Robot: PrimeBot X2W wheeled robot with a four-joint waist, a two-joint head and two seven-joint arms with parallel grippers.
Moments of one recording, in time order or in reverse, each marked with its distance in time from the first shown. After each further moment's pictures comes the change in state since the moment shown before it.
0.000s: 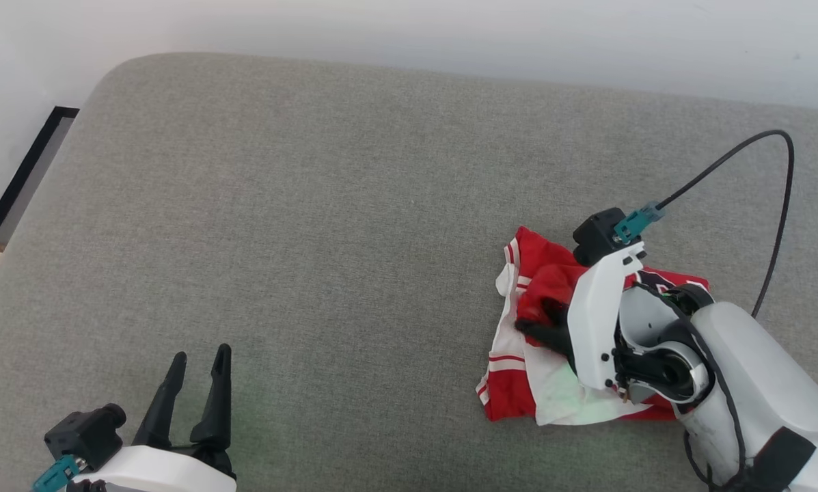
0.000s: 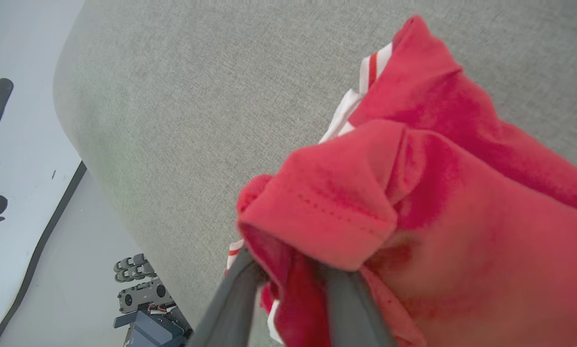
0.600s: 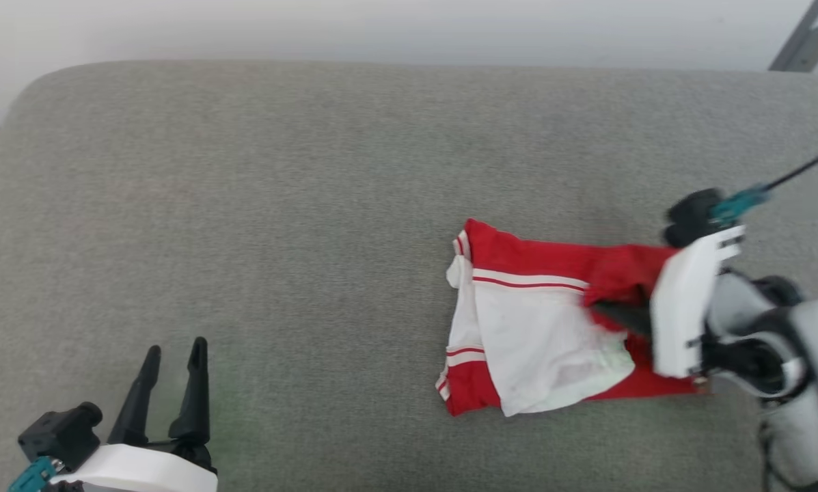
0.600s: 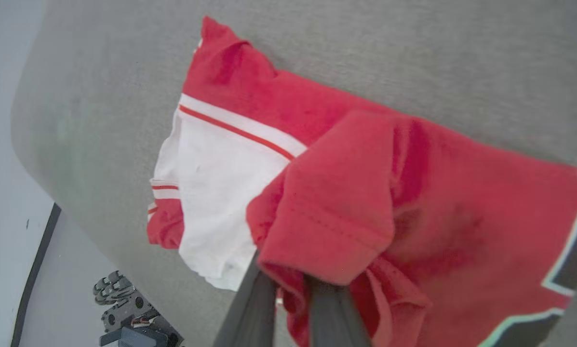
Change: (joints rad) left arm 0.010 0.005 0.062 -0.032 0.042 0.000 0.000; right arm 0.074 -0.145 -0.169 -0.146 0.047 0.000 0.081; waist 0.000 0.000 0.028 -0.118
